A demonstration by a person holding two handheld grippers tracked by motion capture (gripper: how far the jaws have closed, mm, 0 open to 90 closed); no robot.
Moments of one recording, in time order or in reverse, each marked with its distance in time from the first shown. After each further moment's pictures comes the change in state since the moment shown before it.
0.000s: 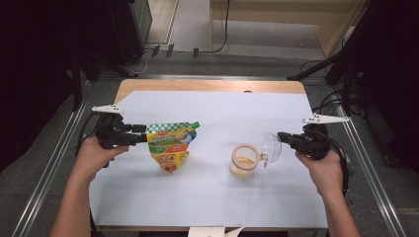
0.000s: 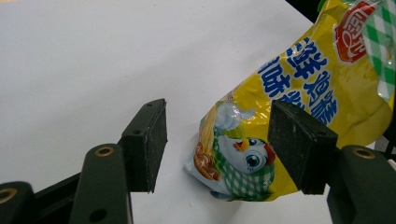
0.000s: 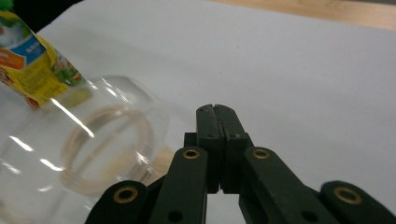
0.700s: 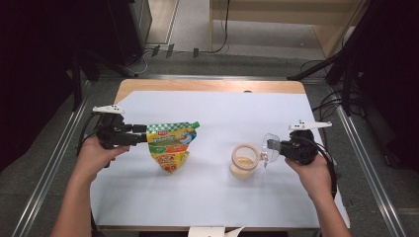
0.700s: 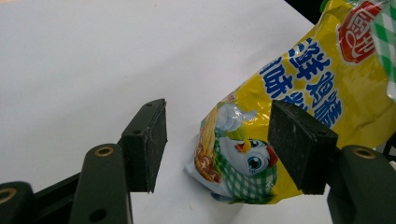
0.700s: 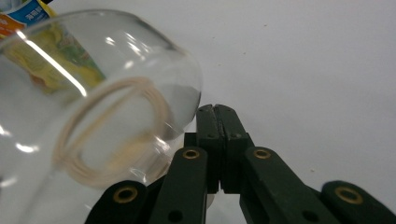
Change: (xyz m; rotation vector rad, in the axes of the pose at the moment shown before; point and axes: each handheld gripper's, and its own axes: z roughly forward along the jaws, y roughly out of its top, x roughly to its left) left arm 0.001 -0.001 0.002 -0.006 -0.001 -0.001; right arm 0.013 -0.012 0.024 0.048 0.045 -0.038
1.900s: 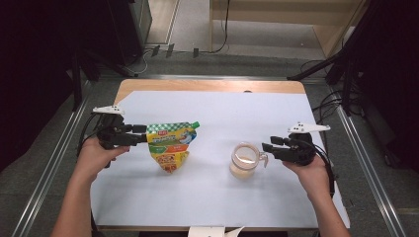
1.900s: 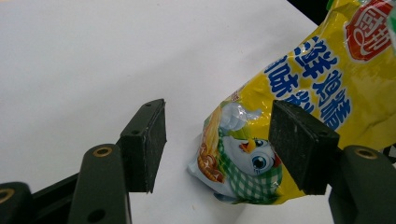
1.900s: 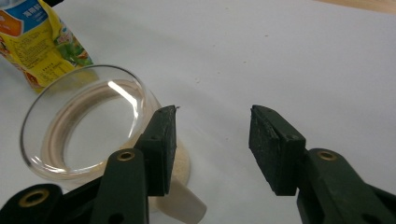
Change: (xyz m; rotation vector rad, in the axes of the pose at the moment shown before) left arm 0.001 -0.002 0.002 -0.002 0.009 -0.006; right arm -0.006 -0.009 0.009 -0.057 0.009 -0.044
